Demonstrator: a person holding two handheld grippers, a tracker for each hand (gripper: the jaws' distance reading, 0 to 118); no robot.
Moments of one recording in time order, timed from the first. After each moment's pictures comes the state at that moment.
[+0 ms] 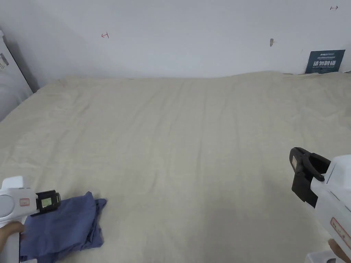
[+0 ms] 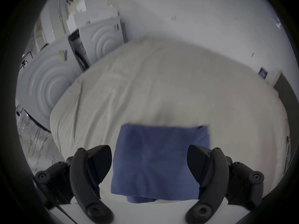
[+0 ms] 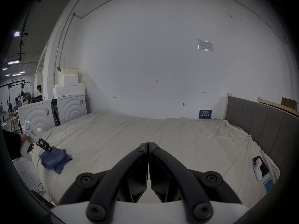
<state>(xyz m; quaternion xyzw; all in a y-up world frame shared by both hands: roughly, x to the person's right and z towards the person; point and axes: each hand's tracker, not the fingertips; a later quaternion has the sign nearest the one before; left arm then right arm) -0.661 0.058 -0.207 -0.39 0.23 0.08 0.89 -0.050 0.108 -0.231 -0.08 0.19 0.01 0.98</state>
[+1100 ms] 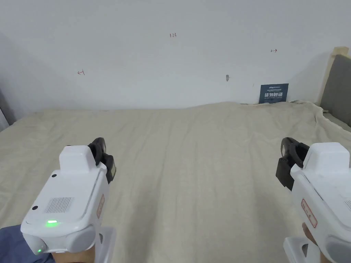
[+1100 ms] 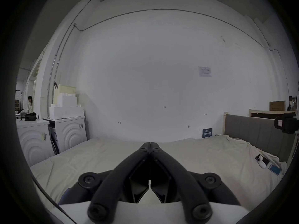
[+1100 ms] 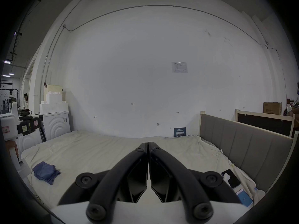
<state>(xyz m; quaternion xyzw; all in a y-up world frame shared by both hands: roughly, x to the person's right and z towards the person) -0.333 0.176 -0.158 0.01 0.11 -0.02 0.99 0.039 0.177 -0.181 -0.01 0.09 0.00 1.00</state>
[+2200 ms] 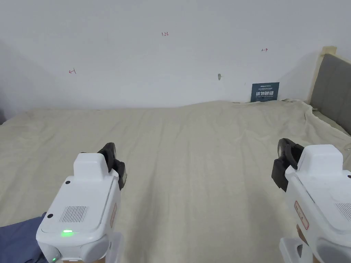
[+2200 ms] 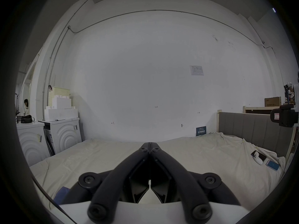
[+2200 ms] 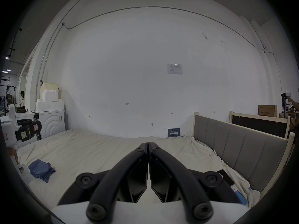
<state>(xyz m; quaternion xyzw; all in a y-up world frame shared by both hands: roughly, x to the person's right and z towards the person) -0.304 0.162 -0.155 0.02 0.08 -0.04 1.00 0.045 0.184 -0.160 0.00 0.07 0.01 1.00</state>
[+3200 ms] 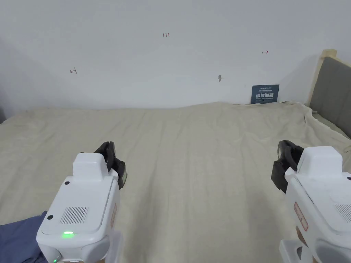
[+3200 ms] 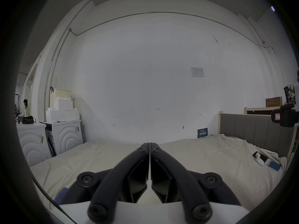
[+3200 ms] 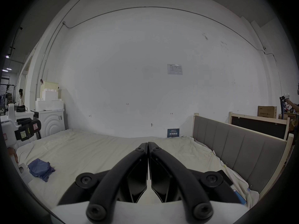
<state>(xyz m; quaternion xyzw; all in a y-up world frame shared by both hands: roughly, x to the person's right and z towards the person) -0.305 0.162 -0.150 0.03 0.09 -0.04 0.99 0.040 0.185 -0.158 -0.01 0.07 0.02 1.00</state>
